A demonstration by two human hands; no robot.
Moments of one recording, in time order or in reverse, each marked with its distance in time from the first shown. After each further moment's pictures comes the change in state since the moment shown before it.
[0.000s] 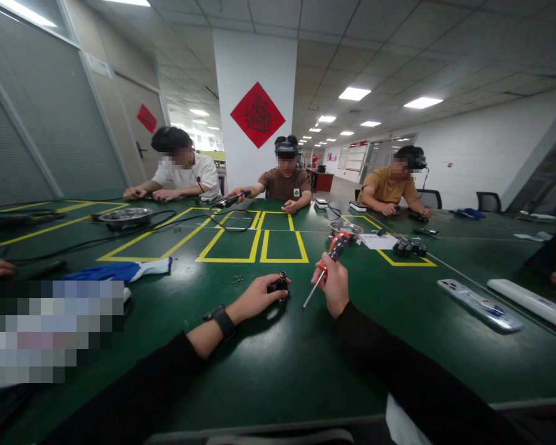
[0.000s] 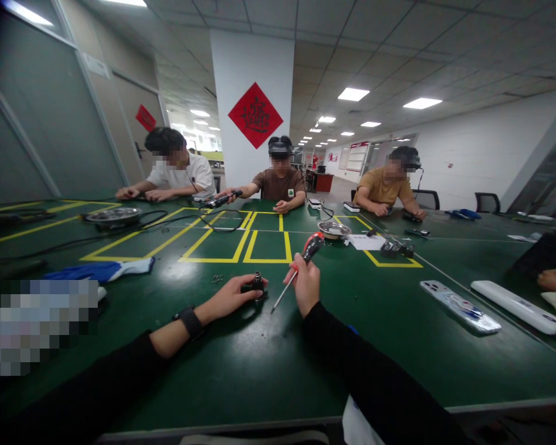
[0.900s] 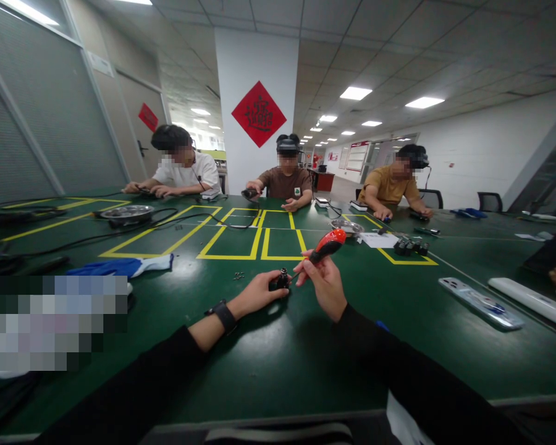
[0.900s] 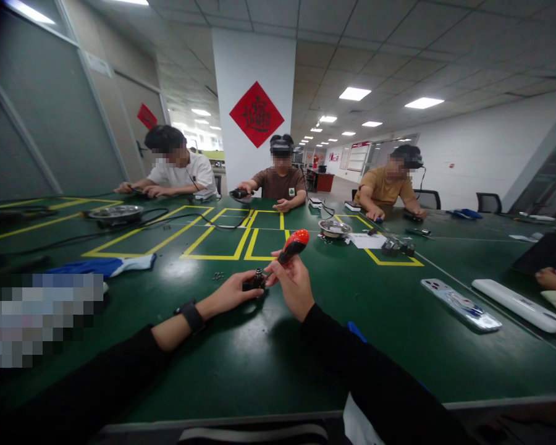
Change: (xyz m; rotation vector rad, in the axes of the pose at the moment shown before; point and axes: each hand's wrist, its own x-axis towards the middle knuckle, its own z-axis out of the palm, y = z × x) left_hand -0.001 -0.001 0.001 0.003 -0.014 0.019; right_hand -0.022 -0.014 0.014 0.204 -0.319 -0.179
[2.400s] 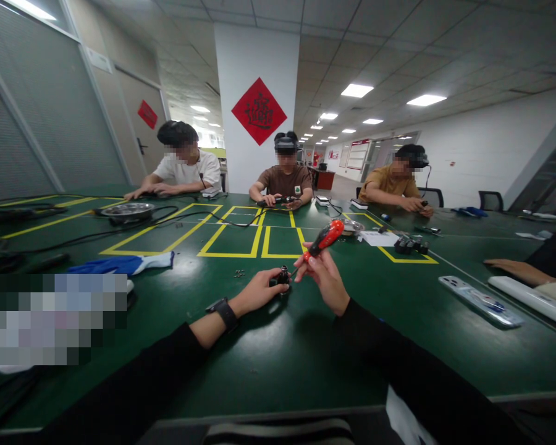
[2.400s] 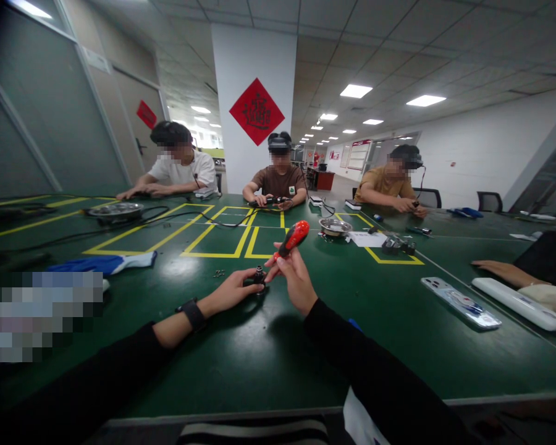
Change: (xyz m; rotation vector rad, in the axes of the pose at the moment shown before) left_hand 0.000 0.001 0.000 0.060 0.042 -0.026; right_hand 0.003 -0.003 -0.005 0.075 -0.112 0.049
